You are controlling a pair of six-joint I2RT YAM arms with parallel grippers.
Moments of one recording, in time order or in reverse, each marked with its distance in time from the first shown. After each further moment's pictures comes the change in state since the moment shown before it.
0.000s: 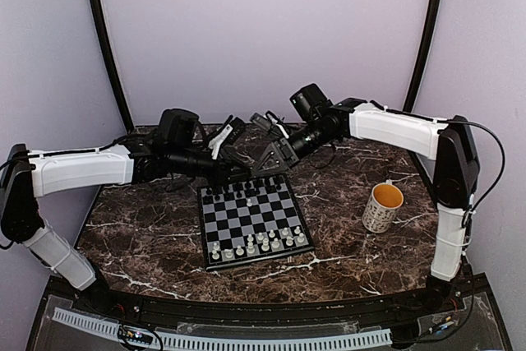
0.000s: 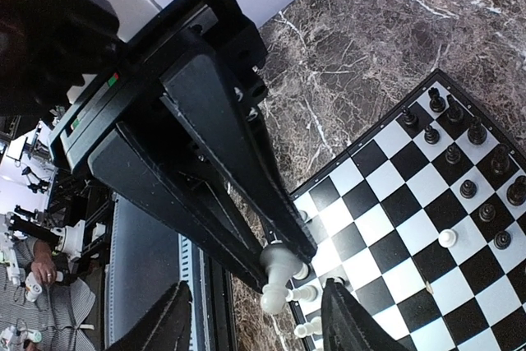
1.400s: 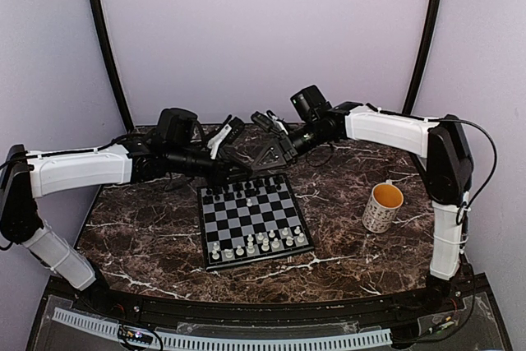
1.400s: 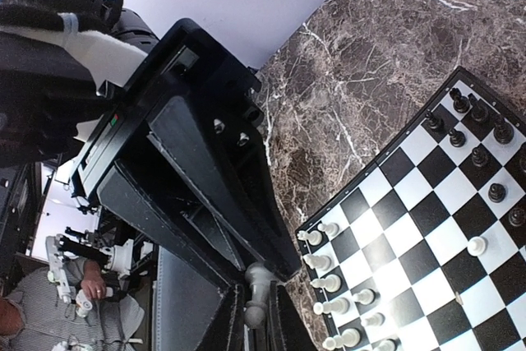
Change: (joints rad) left arm 0.001 -0.010 0.000 -0.007 0.017 0.006; right arm -0.031 0.053 0.002 0.119 -0.143 0.185
